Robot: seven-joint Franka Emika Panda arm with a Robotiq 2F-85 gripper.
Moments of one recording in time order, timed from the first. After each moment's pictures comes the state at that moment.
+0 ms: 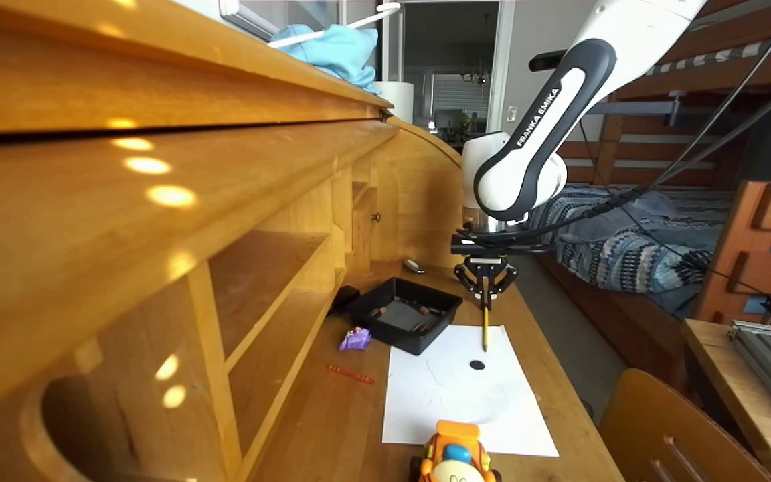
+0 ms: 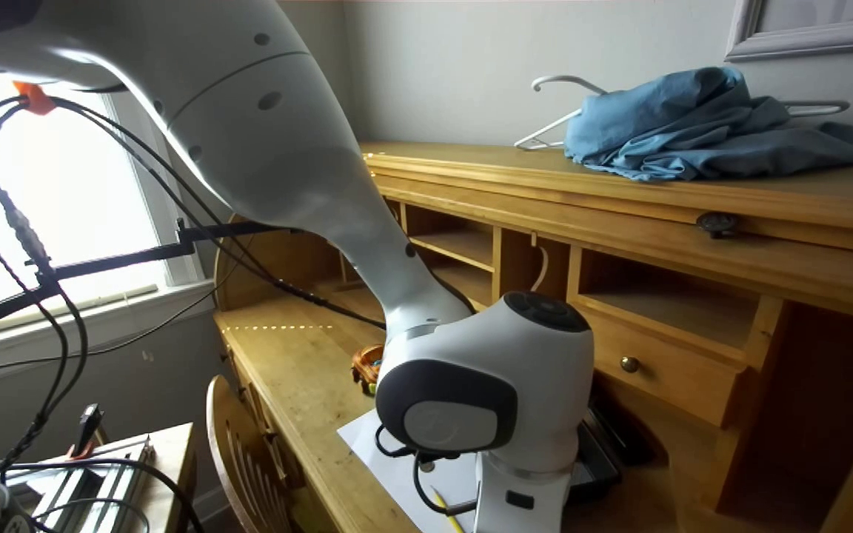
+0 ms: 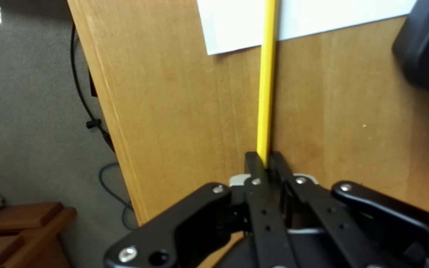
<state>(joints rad) -0.04 0.53 -0.24 -2.14 0.12 2.58 1.07</state>
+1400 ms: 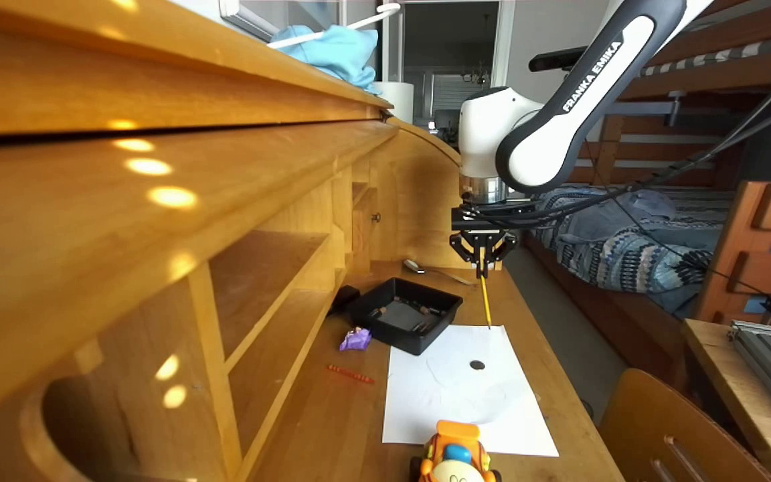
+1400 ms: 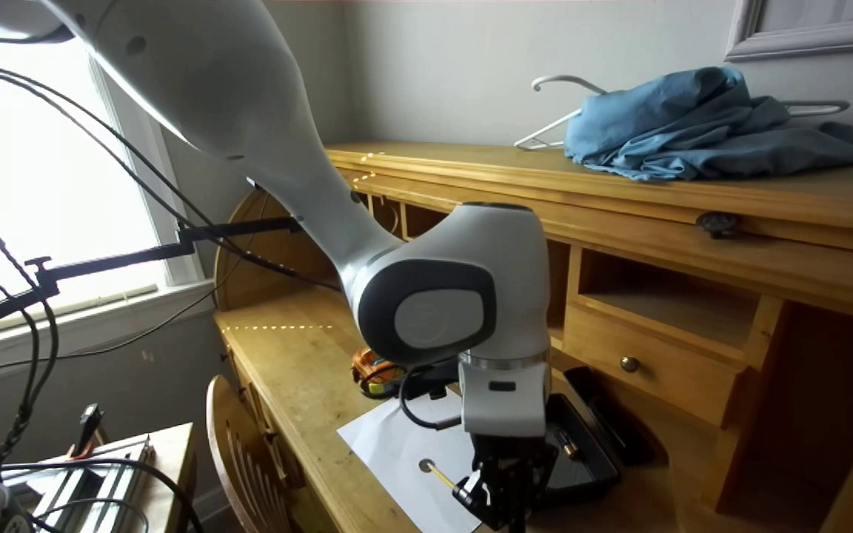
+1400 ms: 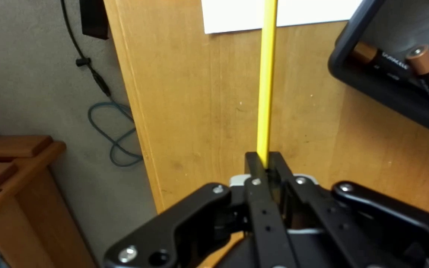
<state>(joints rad) 0.12 0.35 -0.35 -2.22 -0.19 2.57 1.28</state>
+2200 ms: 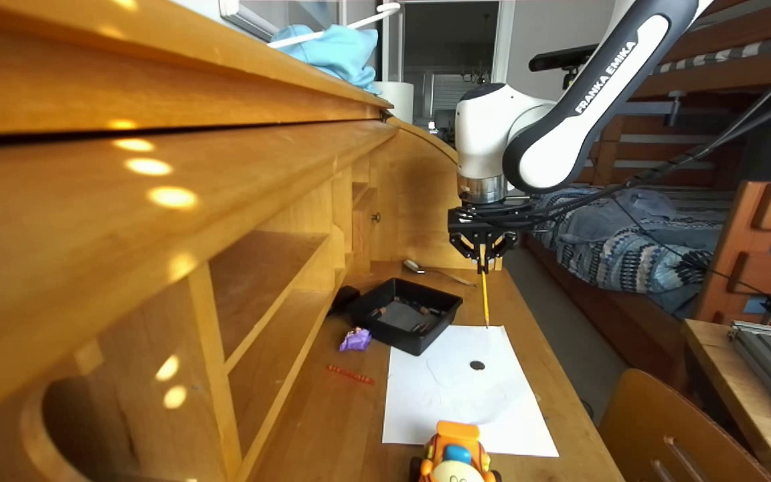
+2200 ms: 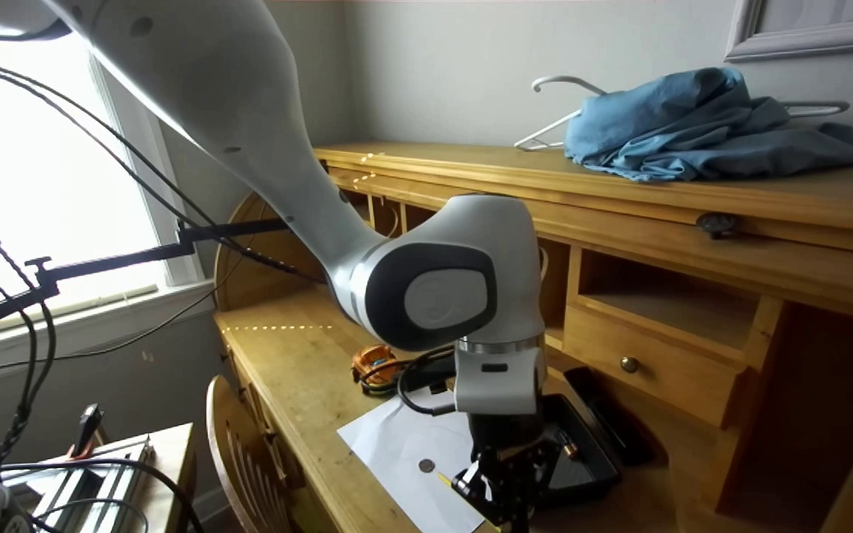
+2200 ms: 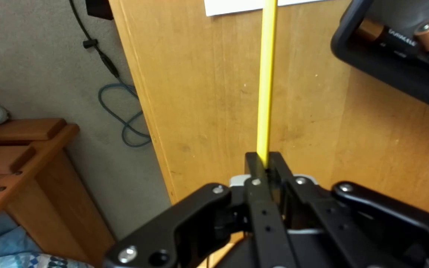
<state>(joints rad) 0.14 0.35 -0.35 -2.21 -0.35 2.54 1.46</state>
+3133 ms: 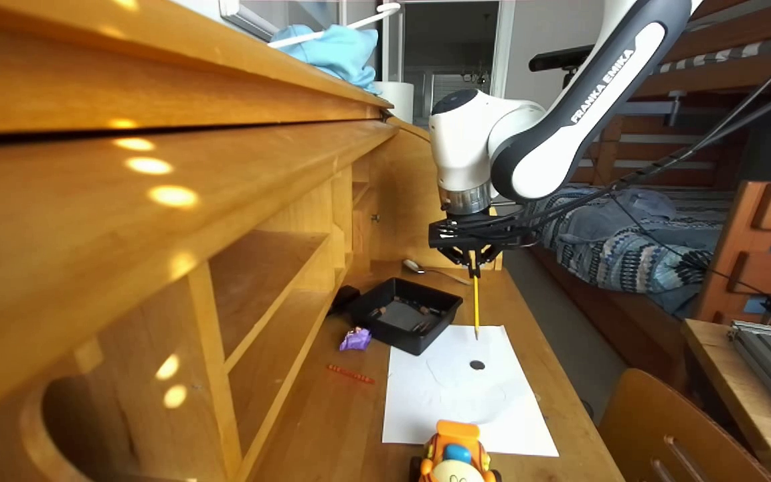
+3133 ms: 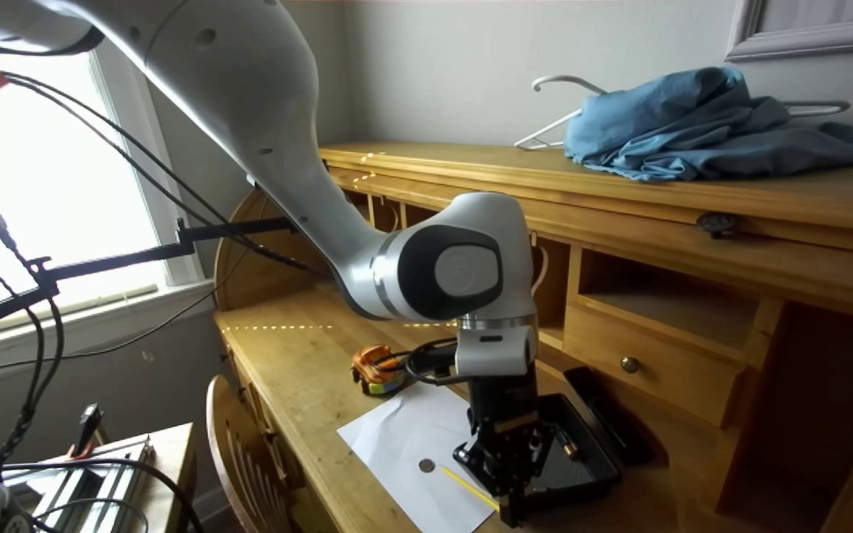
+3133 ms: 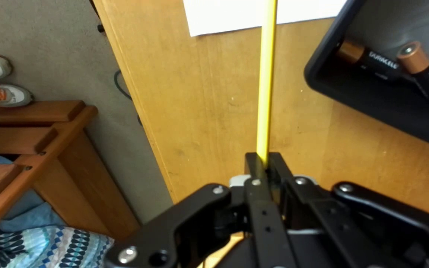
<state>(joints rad) 0.15 0.40 -0.28 -2.13 -0.47 2.42 1.64</state>
